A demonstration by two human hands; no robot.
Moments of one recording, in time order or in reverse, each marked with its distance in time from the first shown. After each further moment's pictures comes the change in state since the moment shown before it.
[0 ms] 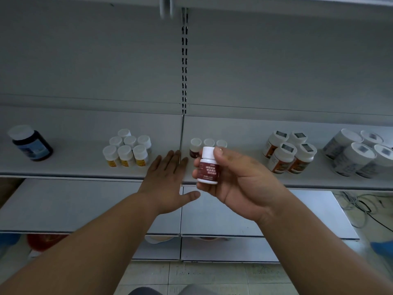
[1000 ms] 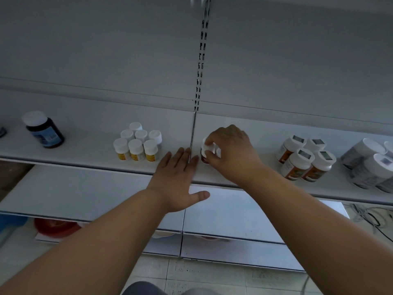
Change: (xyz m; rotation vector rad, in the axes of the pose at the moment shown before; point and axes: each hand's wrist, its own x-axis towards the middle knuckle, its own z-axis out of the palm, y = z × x) left_hand -0.001 0.002 -0.003 0.021 -0.027 -0.003; right_hand 0.093 0.002 -0.047 -1.942 0.217 -0.788
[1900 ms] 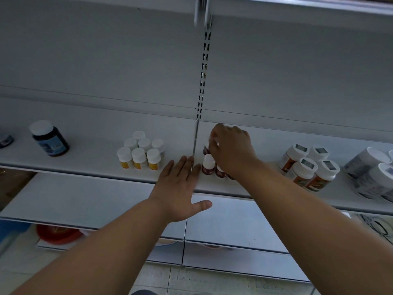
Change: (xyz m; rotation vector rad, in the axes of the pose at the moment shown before) left_hand -0.001 0.002 -0.004 0.021 -0.027 -0.003; right_hand 0.036 0.007 0.008 -0.084 -0.082 0.211
